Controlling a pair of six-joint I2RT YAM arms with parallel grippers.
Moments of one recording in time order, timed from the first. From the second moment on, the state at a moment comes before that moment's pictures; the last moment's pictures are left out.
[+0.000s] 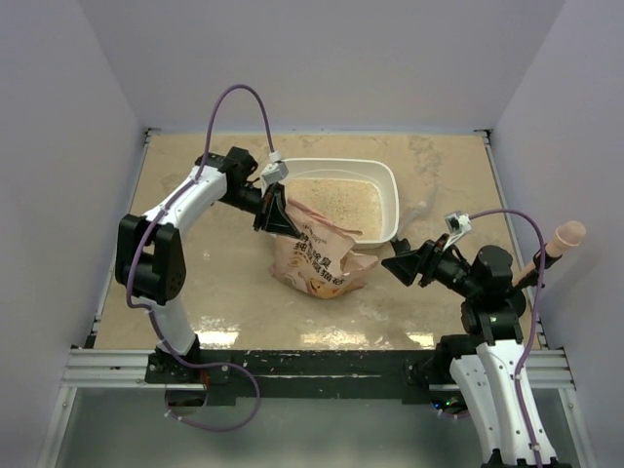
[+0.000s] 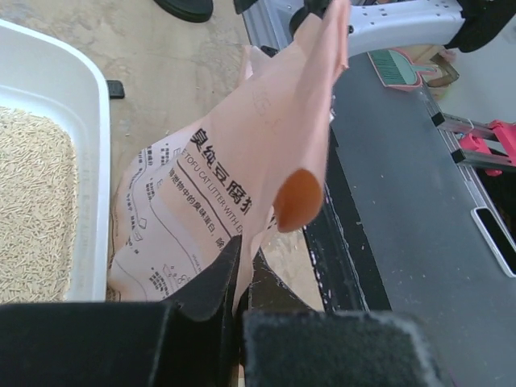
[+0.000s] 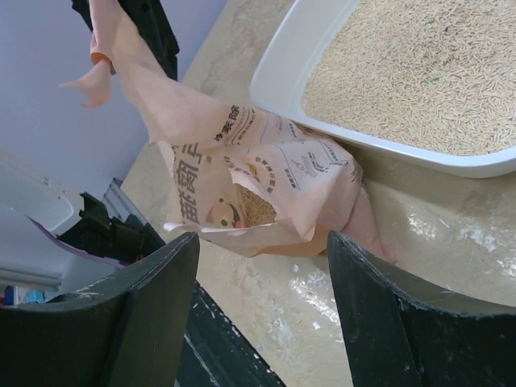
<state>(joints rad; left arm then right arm) -0.30 1.82 1.51 -1.17 1.41 1.02 0.04 0.45 0.48 -0.25 -0.78 0.55</state>
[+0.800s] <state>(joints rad) -0.31 1.77 1.45 -1.30 1.43 1.19 0.04 0.61 0.20 0.34 -0.98 0.66</state>
